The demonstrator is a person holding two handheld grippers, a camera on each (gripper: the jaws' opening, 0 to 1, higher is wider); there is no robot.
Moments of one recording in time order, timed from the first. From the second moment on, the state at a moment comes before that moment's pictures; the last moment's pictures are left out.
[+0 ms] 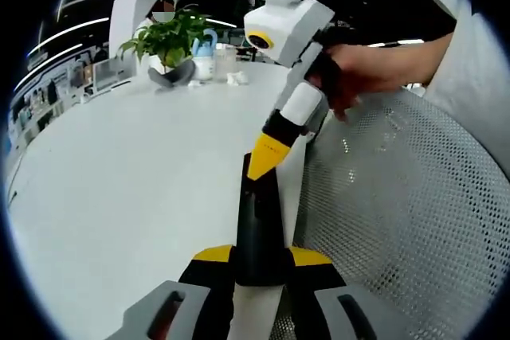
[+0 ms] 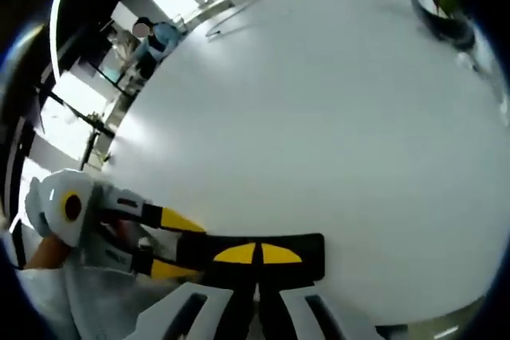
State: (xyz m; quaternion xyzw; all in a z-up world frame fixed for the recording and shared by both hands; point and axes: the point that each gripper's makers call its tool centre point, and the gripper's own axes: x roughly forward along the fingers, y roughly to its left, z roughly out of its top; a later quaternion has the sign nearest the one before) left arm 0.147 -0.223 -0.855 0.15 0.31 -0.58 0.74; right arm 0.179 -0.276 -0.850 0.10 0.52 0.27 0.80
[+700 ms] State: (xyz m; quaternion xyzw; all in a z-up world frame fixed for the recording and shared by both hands) left arm 0.146 -0.223 -0.855 0.16 0.31 -0.58 0.73; right arm 0.172 -0.273 -0.848 0.11 0.55 0.27 0.78
